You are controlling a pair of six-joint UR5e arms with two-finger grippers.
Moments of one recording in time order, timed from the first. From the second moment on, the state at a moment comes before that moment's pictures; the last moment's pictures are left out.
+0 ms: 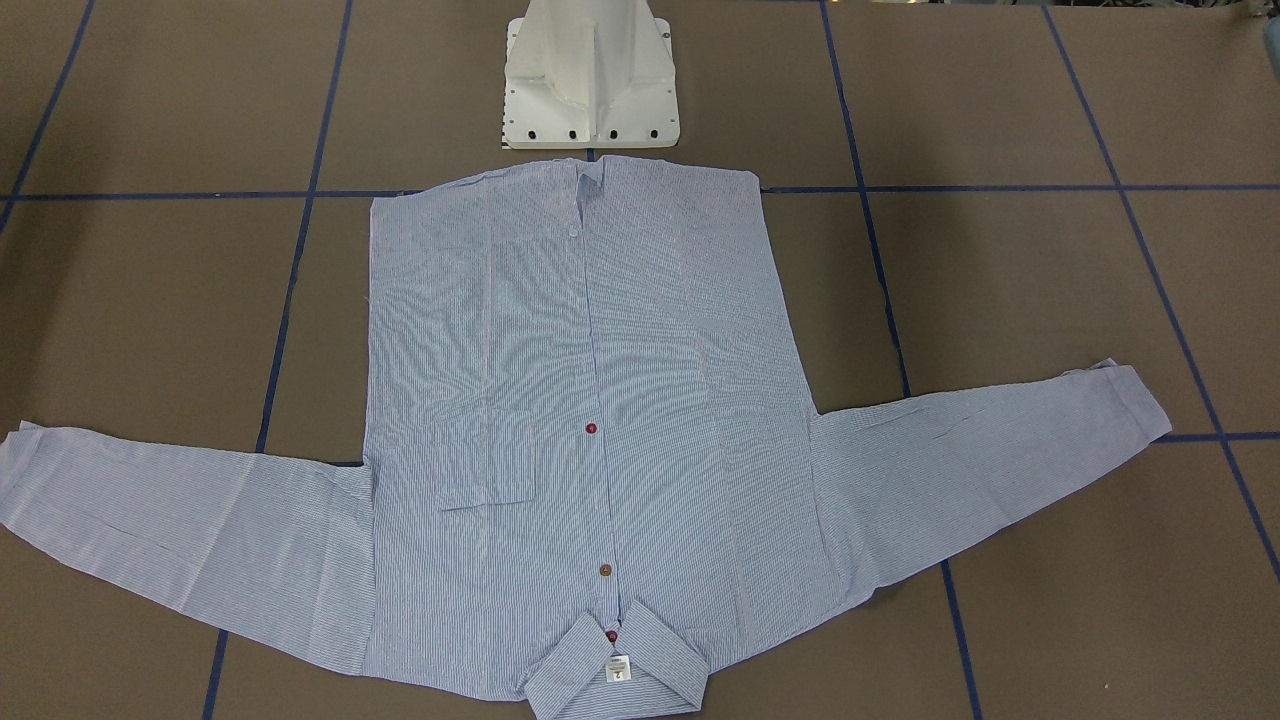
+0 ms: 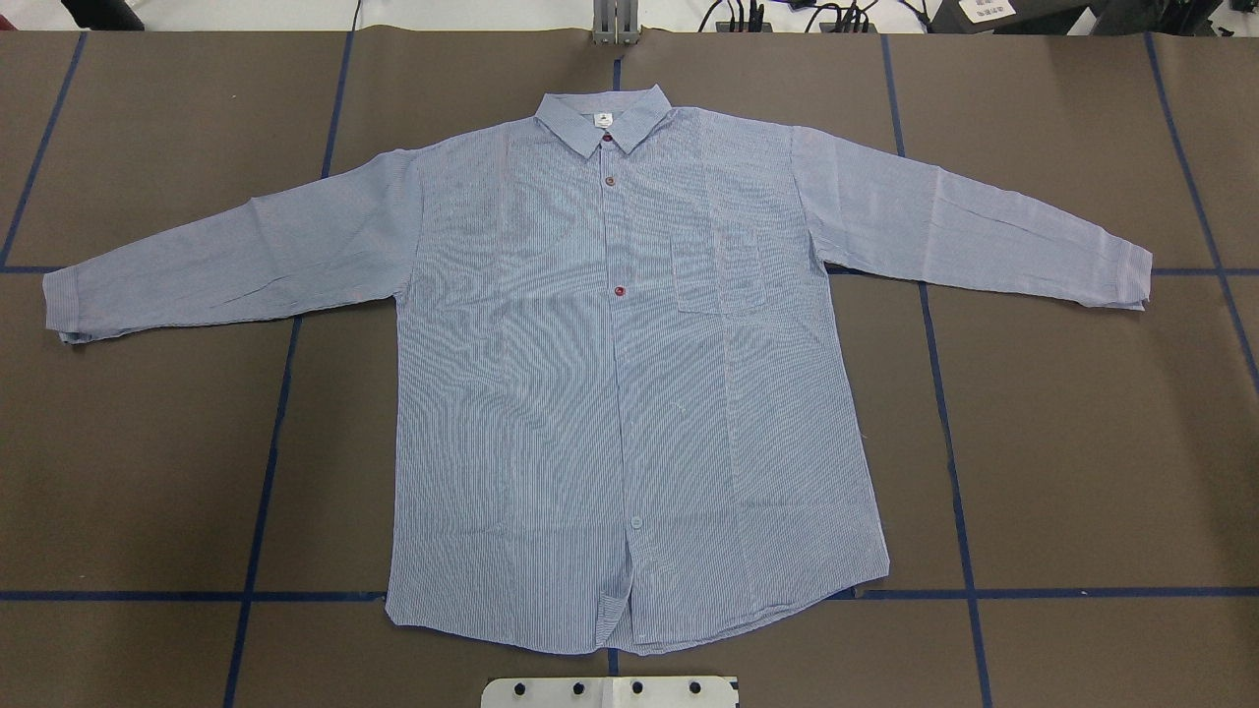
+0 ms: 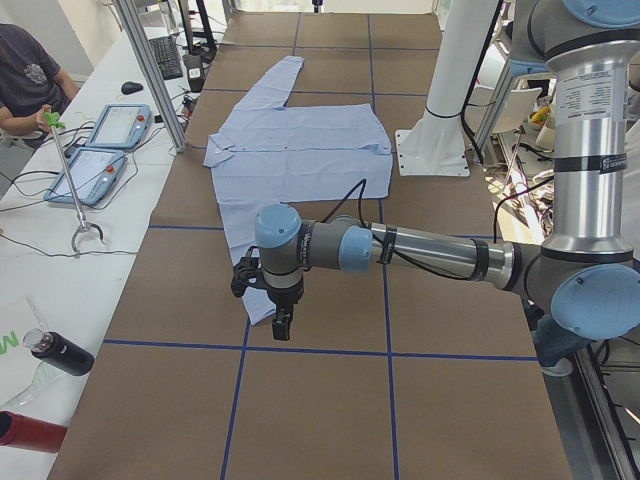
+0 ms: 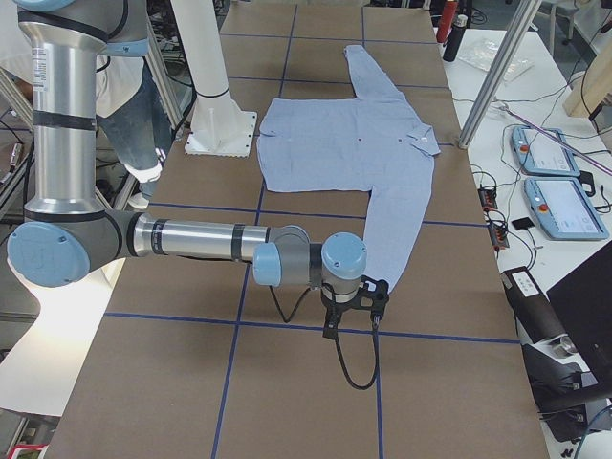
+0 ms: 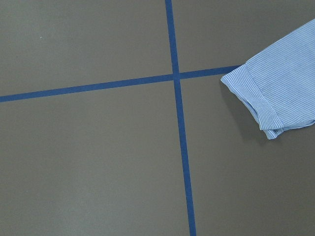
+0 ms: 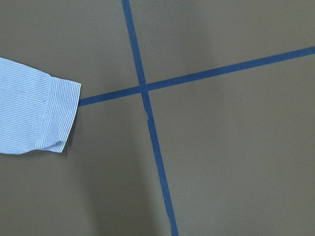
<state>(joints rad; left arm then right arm) -1.49 -1.49 -1.79 -1.52 -2.23 -0.01 1.56 -1.65 1.62 -1.48 2.39 0.27</state>
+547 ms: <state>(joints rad) -1.49 -1.49 -1.80 -1.51 -2.24 -0.01 1.55 -1.65 1.63 -1.48 2.42 0.28</state>
